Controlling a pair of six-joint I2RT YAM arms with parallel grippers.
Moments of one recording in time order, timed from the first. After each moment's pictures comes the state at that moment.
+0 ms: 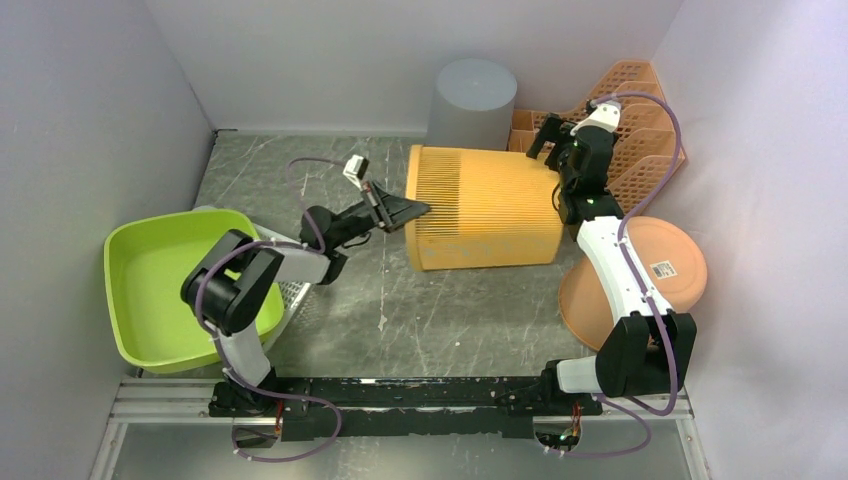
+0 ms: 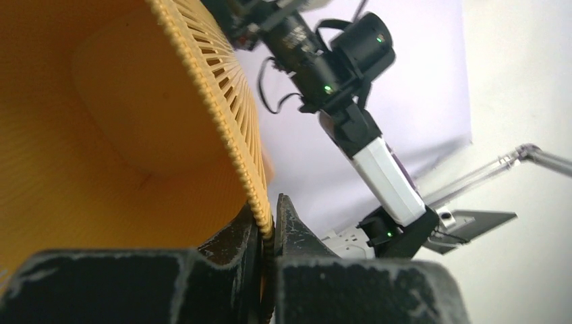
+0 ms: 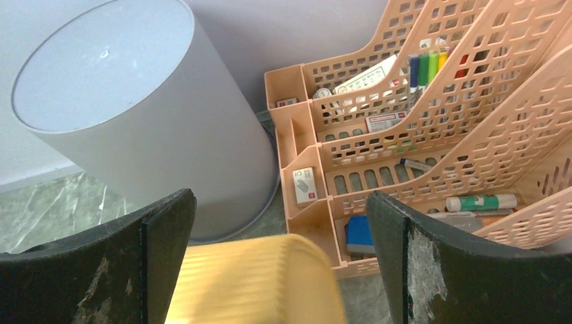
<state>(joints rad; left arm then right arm) -0.52 1.75 0.70 1.51 0.63 -1.49 0.07 1.35 1.16 0.04 0.22 0.21</state>
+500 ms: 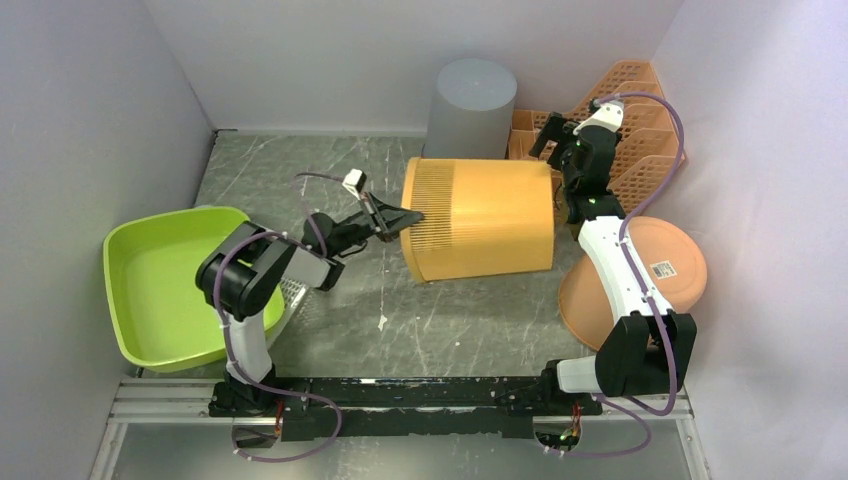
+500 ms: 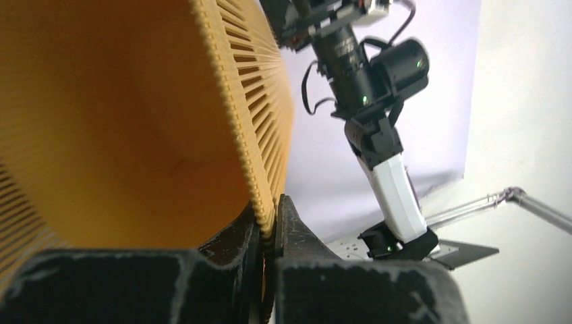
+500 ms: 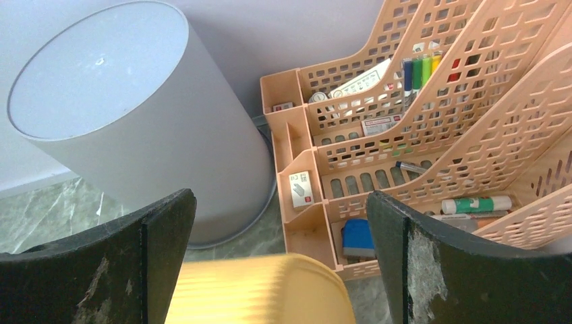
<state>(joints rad) -0.54 1.92 0.72 1.56 0.63 -1.57 0.05 1.35 1.16 0.05 0.21 0.21</state>
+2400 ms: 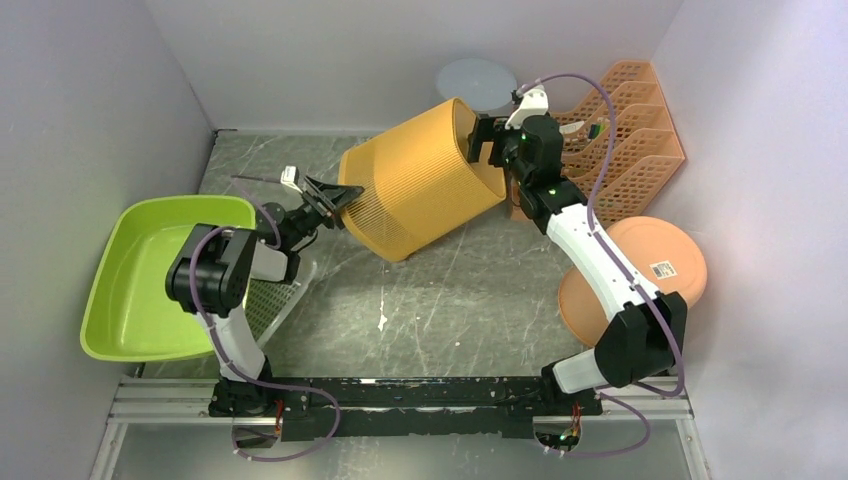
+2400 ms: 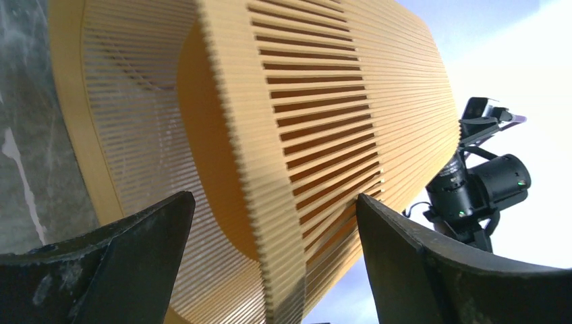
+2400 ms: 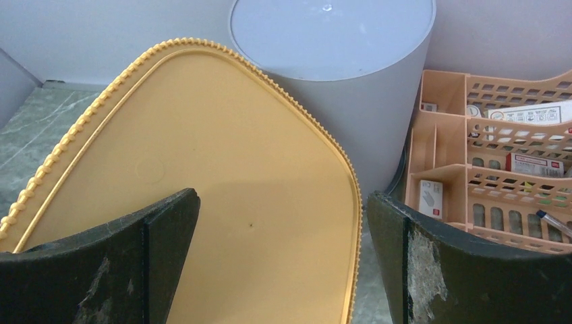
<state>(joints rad) -0.16 1.87 0.60 1.45 0.66 -1.44 0.35 1.43 1.29 -0.04 0.10 0.14</state>
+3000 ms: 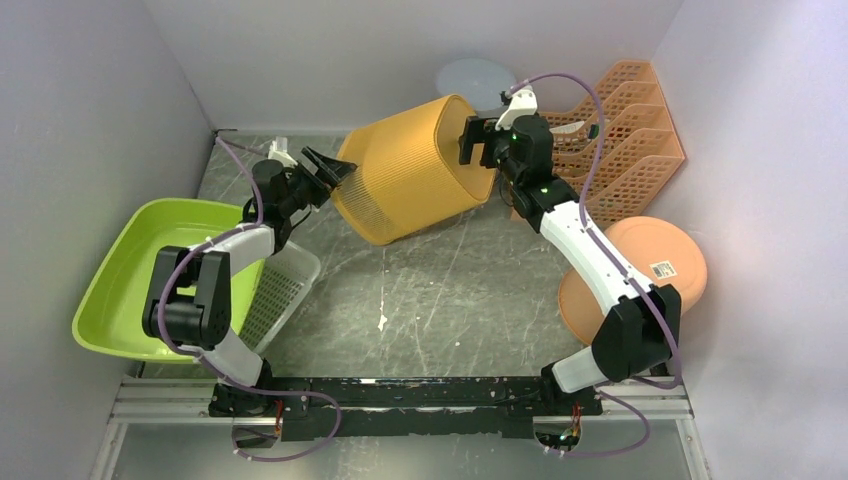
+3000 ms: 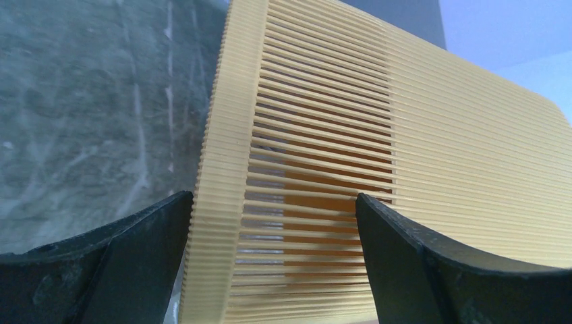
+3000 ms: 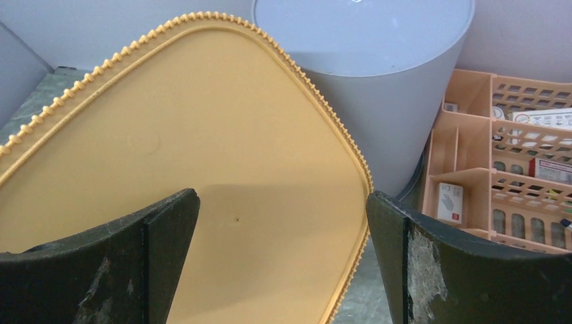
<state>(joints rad) -0.15 1.63 0.86 0.59 0.40 -0.99 0.37 1.47 1.30 -0.03 0.09 0.13</state>
